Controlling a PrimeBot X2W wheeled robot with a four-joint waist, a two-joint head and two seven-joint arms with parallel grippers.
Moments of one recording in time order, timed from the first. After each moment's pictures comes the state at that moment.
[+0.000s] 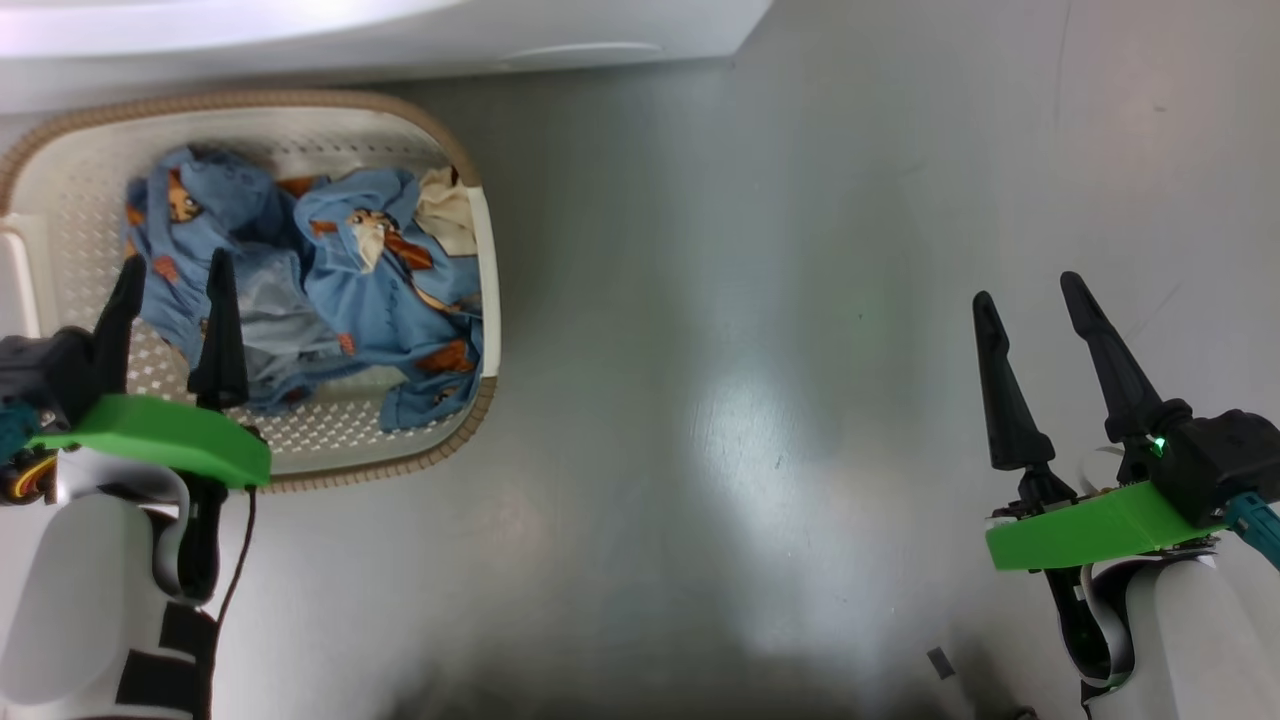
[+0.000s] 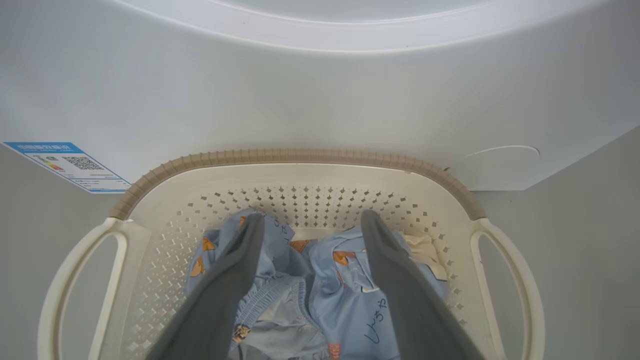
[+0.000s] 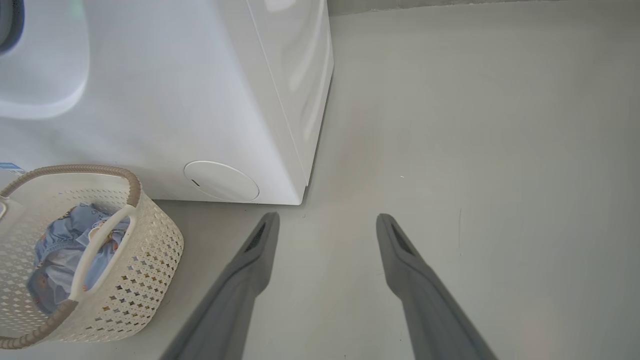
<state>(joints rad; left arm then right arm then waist) -0.57 0.15 0.04 0.54 -0.25 -0.13 -0.26 -0.25 -0.08 -0.02 0.03 0.13 0.13 -0.25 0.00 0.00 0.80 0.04</state>
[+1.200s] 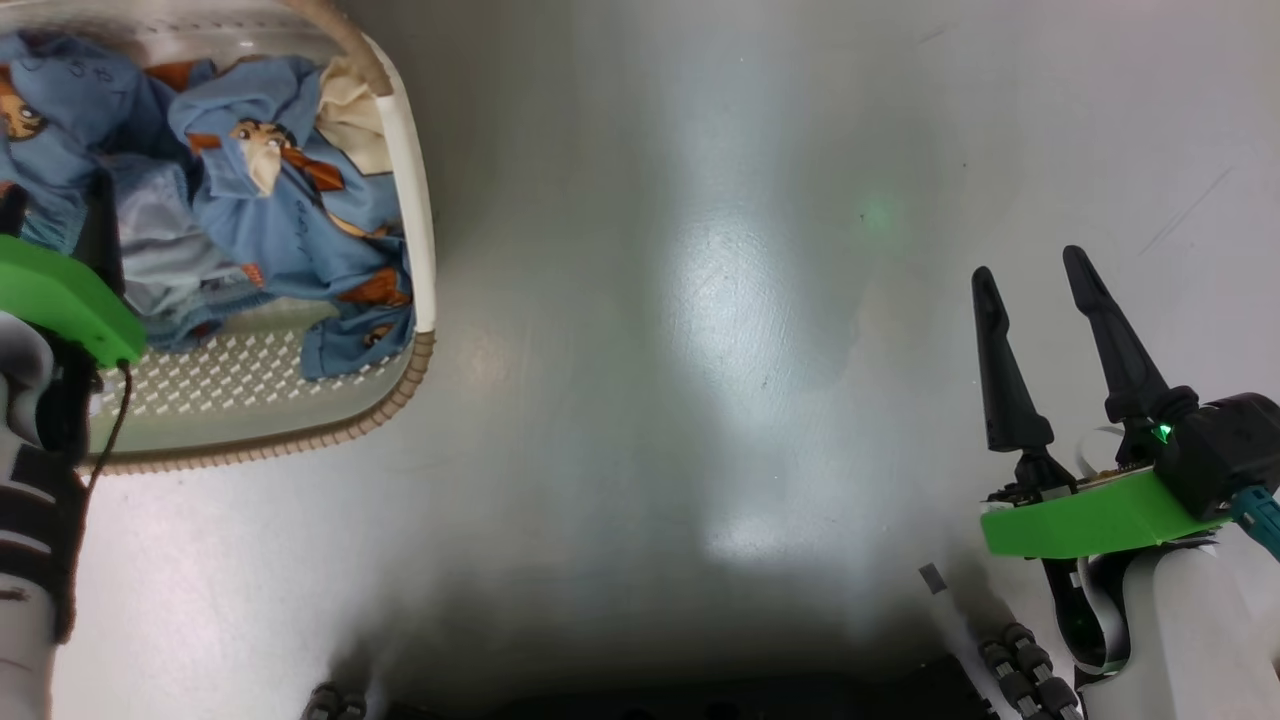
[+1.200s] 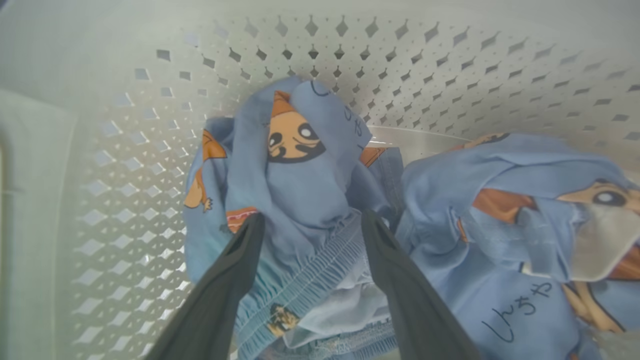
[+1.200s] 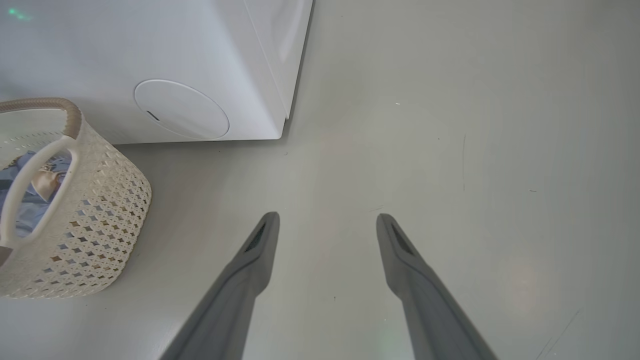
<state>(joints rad) -1.01 0.30 -0.19 1.13 -0.48 -0.13 -0.17 -0.27 -0.06 -0.02 -0.01 0.12 0.13 -0.26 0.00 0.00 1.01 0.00</state>
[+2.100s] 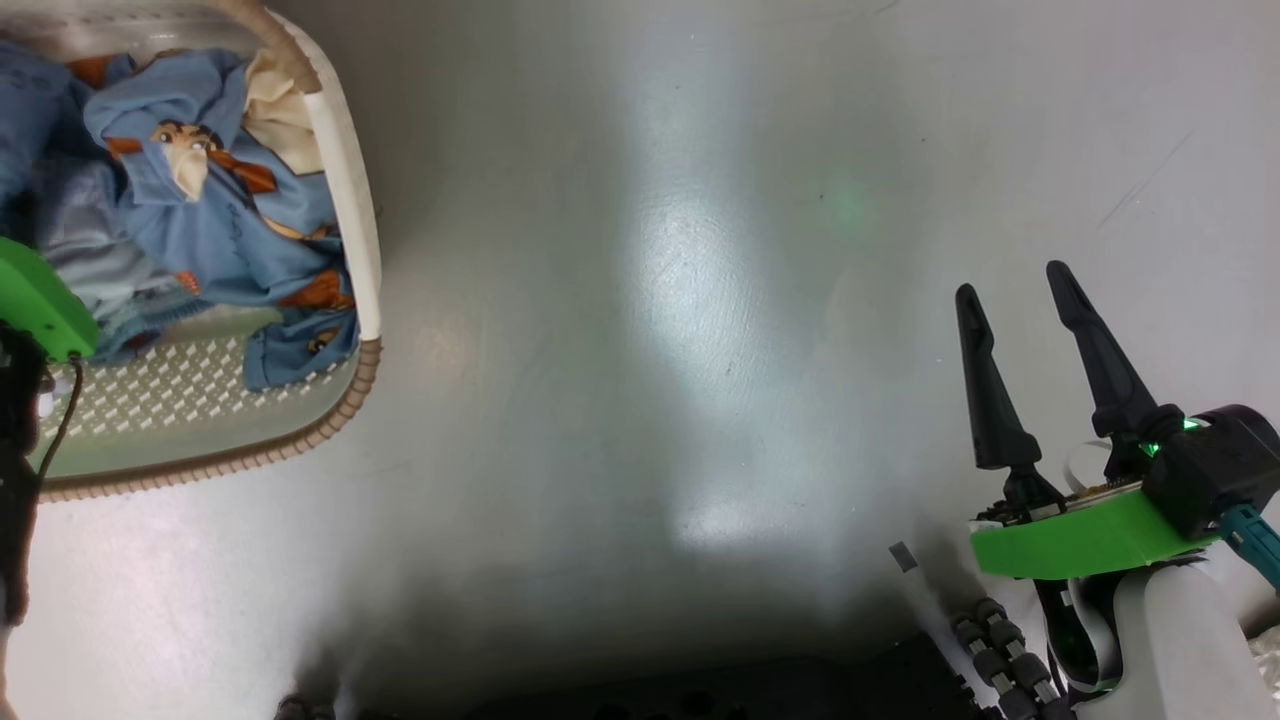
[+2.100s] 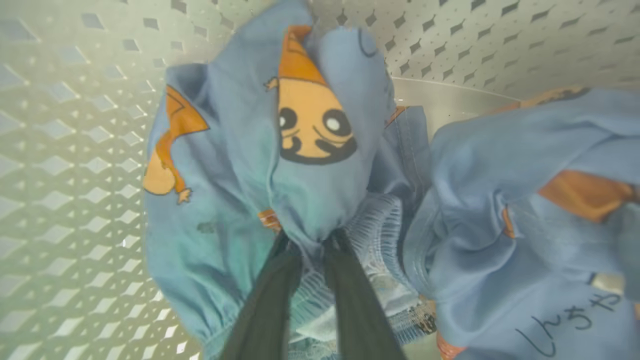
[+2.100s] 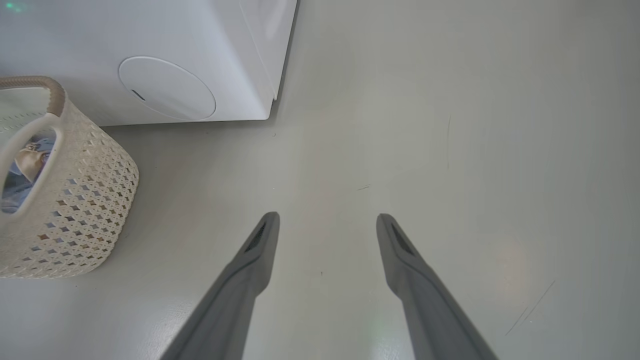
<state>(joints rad) -1.11 0.34 -0.27 1.27 -0.54 -0.13 -0.10 -0.24 -0.06 0.00 -0.04 0.12 0.13 -0.26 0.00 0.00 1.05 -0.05</state>
